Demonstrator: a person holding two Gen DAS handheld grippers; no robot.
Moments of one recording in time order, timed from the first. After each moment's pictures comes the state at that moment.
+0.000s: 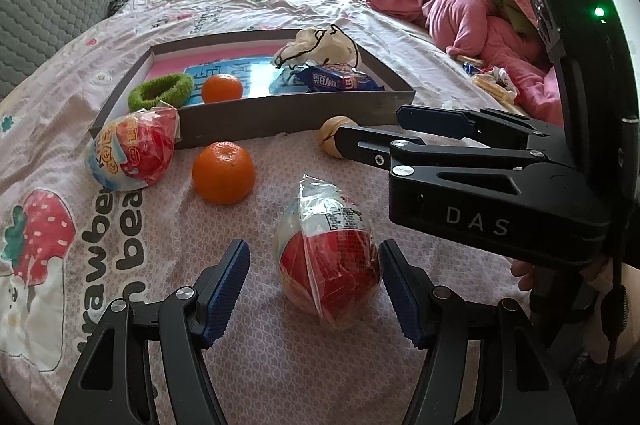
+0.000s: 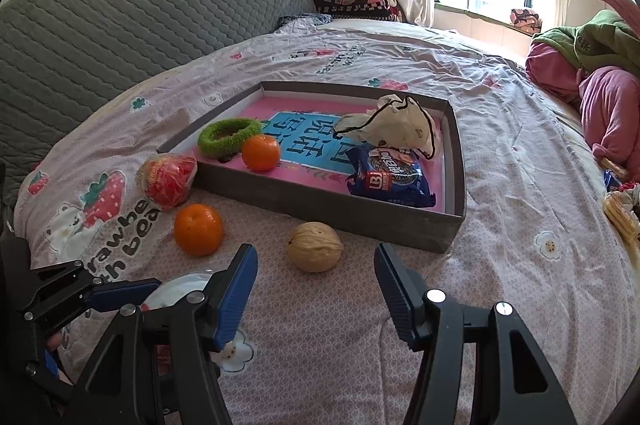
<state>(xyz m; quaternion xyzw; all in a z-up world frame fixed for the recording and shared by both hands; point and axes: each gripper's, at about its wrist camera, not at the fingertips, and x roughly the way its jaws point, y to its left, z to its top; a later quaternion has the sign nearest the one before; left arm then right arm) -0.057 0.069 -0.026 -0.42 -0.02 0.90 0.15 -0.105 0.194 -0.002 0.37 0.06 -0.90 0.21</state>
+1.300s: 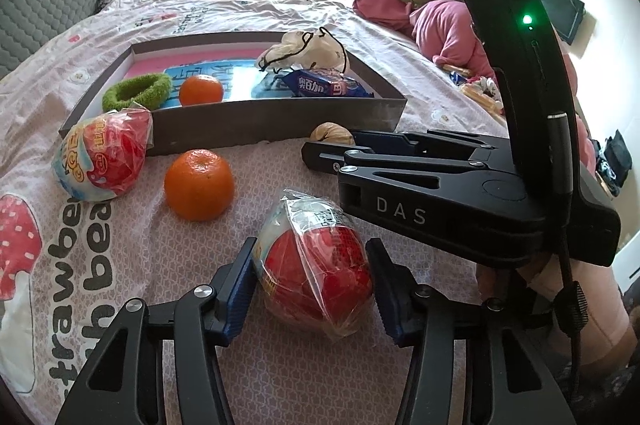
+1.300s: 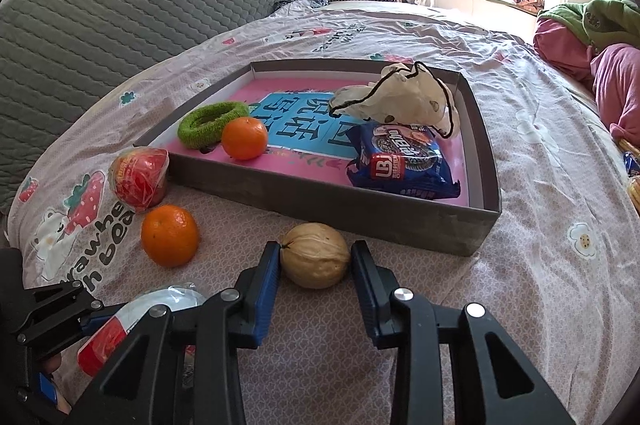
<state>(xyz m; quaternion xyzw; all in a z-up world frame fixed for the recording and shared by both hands) -0.071 0.073 -0.036 -0.41 -0.04 0.89 0.18 -0.135 0.189 -0.030 0.40 0.04 -0.89 0.22</state>
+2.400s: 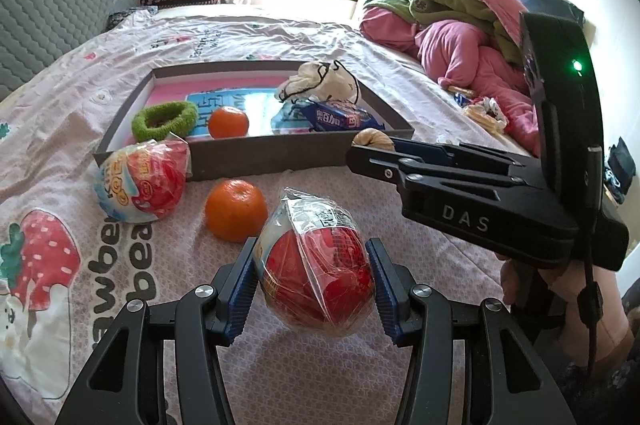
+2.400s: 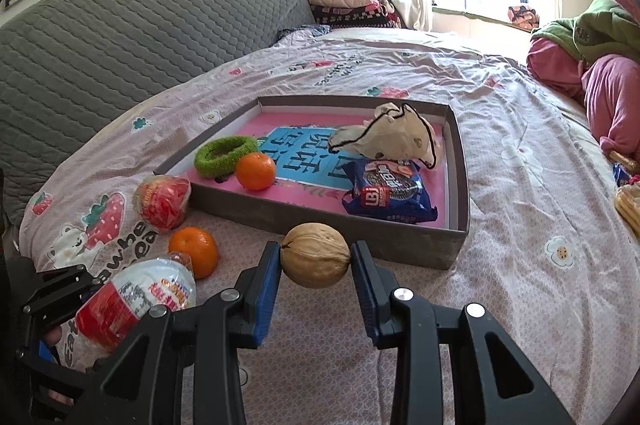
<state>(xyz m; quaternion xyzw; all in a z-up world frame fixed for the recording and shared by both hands) -0.064 0.052 -0.015 -0.37 -0.04 0.91 0.16 -0.116 0.201 -0.003 0.35 0.03 -0.91 0.22</state>
